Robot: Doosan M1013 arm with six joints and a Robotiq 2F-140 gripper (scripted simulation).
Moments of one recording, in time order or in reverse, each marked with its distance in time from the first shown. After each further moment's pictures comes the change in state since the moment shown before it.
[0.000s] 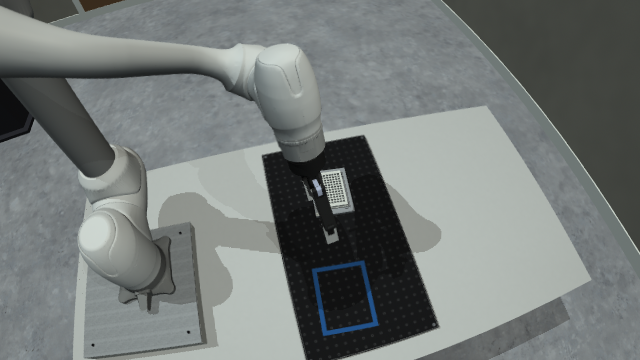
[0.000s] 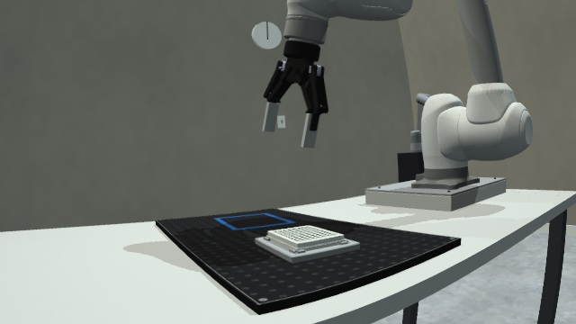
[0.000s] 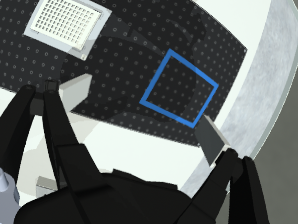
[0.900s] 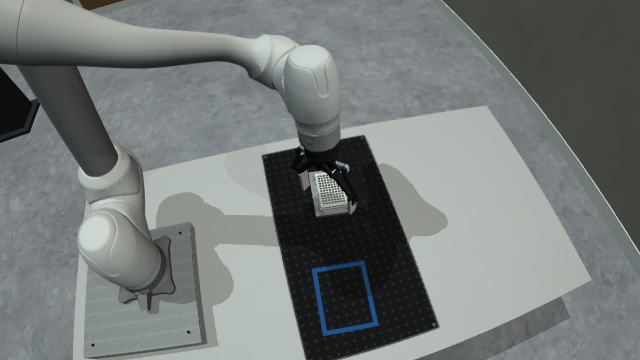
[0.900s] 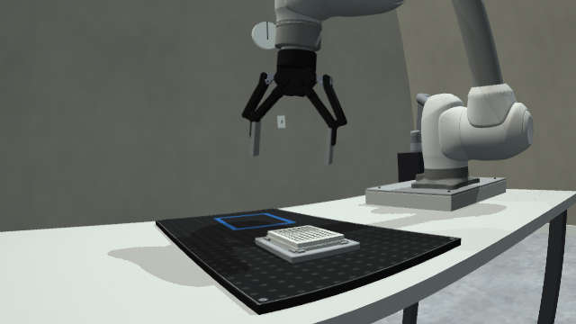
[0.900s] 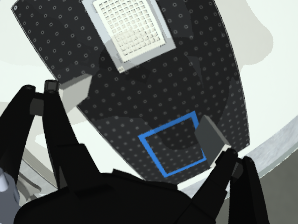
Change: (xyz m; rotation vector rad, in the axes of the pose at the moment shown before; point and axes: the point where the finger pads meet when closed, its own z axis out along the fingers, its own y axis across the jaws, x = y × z) arm 0.038 -0.076 0.024 0.137 0.004 -0.617
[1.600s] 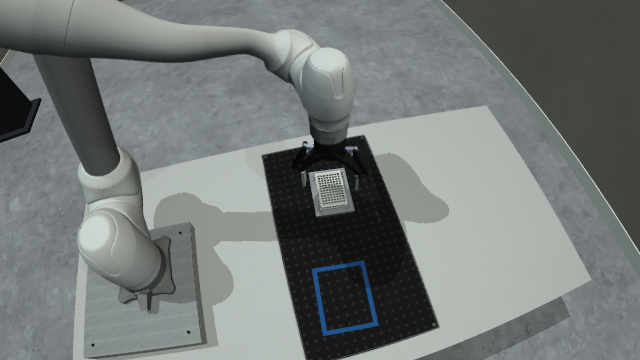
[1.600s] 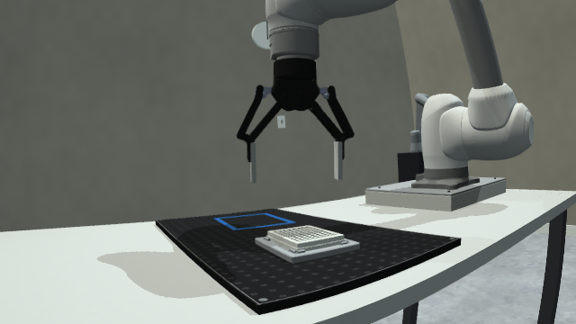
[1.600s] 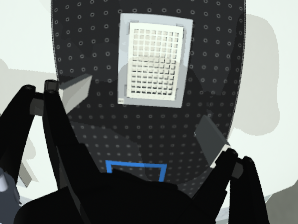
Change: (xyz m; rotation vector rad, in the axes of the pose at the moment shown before) arm 0.059 -0.035 0.027 0.089 0.055 -0.499
